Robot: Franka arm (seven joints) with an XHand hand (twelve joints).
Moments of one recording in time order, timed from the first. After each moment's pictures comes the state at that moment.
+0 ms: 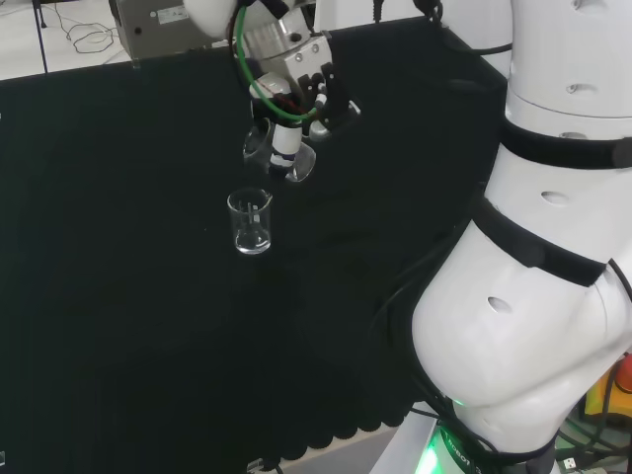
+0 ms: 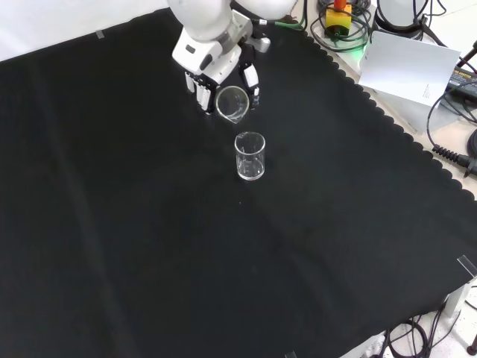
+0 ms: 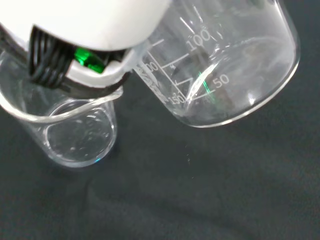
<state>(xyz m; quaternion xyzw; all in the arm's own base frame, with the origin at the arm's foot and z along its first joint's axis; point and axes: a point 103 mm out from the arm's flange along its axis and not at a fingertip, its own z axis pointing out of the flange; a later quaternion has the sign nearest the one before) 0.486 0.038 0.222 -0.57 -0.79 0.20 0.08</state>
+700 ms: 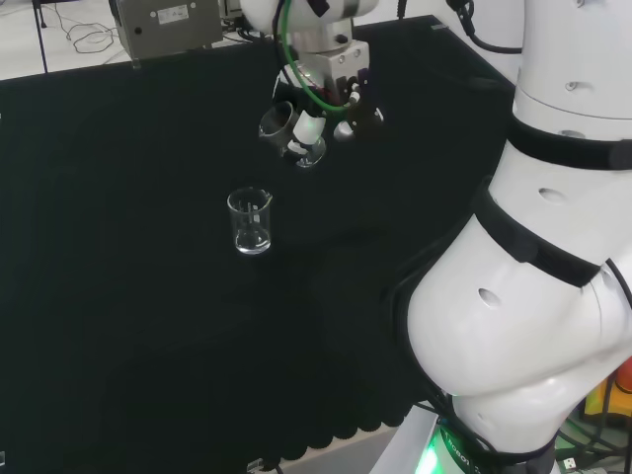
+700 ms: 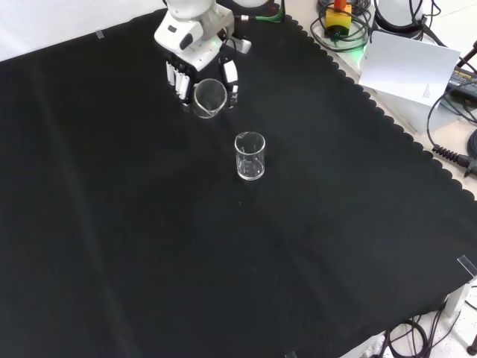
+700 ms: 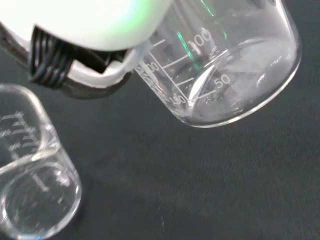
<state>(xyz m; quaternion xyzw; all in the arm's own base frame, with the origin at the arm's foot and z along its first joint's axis) 0.513 -0.005 0.204 -0.59 -0.80 0.07 0.07</state>
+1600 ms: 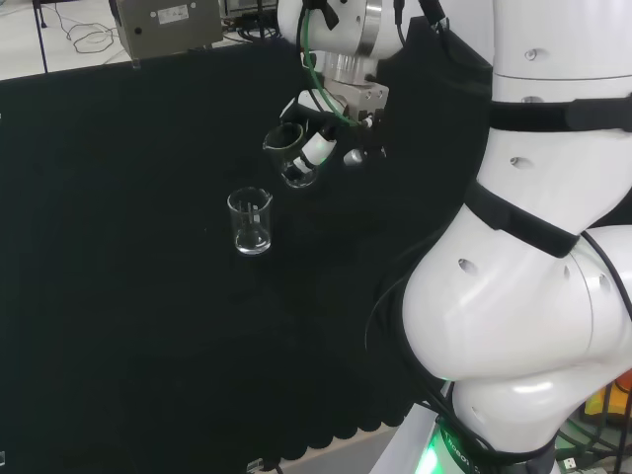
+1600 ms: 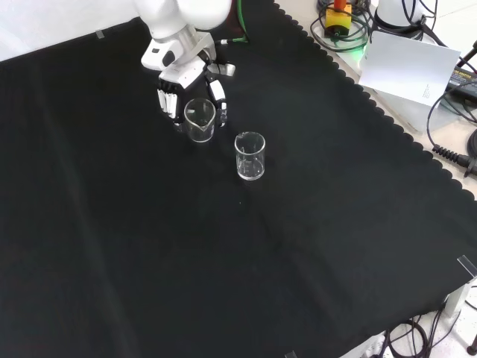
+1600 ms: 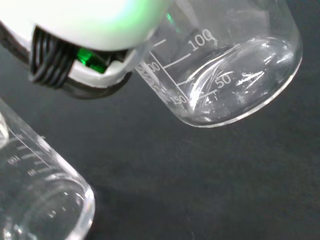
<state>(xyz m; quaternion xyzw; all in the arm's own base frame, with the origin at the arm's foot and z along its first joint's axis) 0.538 -0.021 0.128 -0.55 -0.82 -0.05 0.17</state>
